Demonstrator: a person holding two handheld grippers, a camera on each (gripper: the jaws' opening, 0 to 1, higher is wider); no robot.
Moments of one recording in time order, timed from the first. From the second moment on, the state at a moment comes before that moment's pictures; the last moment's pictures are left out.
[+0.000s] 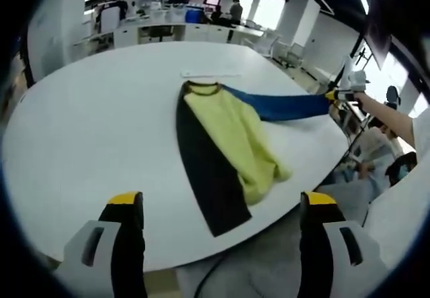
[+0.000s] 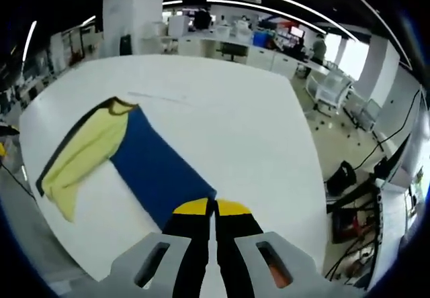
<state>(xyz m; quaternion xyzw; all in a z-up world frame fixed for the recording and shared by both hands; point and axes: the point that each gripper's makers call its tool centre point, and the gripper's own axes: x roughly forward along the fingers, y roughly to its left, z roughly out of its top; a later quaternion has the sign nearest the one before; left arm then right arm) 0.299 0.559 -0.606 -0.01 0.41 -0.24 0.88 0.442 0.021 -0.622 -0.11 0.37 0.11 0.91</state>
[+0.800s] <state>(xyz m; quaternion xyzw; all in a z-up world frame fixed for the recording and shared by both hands) 0.311 0.557 -0.621 -0.01 0.44 -0.24 0.87 0.465 -0.011 -0.663 -0.14 0.42 0.10 0.89</state>
